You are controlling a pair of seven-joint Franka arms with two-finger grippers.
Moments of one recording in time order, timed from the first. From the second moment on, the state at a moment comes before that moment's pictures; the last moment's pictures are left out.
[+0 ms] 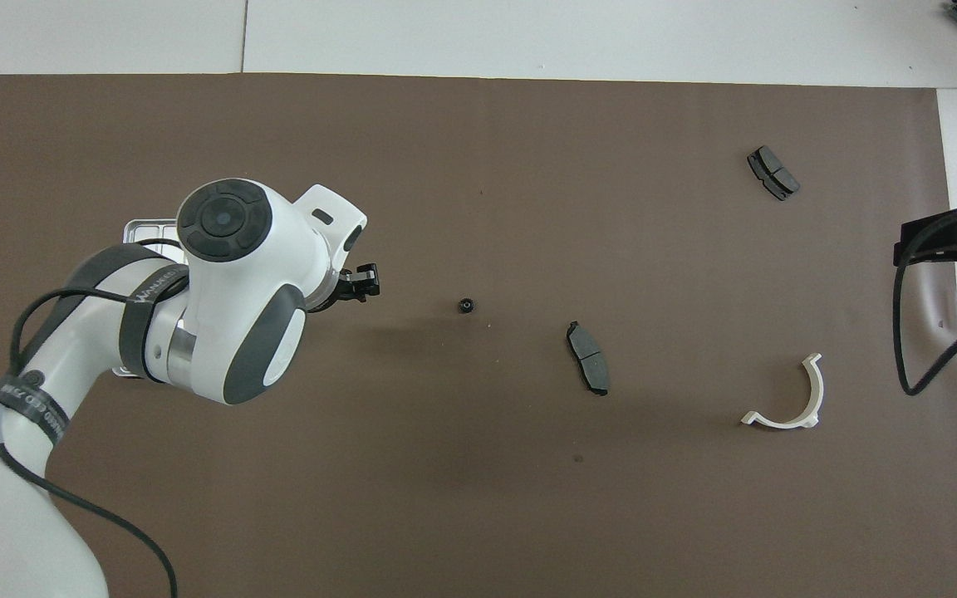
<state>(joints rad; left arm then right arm) -0.48 0.22 0.01 -1.89 -0.03 2.11 -0.57 0.03 -0.03 -0.04 -1.54 -0.06 1.56 0.15</state>
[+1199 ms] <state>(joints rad) -0.65 0.47 0.01 -1.67 -0.05 2.24 -0.76 0.06 -0.03 -0.08 -1.55 -0.01 1.49 0.15</state>
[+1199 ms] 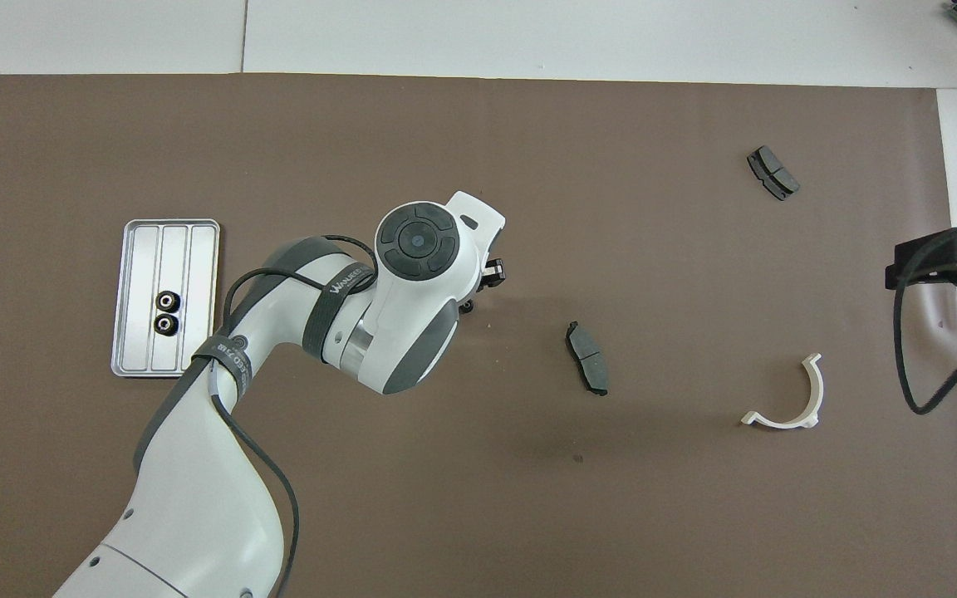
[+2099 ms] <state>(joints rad) -0.69 0.54 0.01 -1.67 -0.05 2.28 -0.80 0.05 -0.03 -0.07 -1.55 -0.01 1.49 0.15</state>
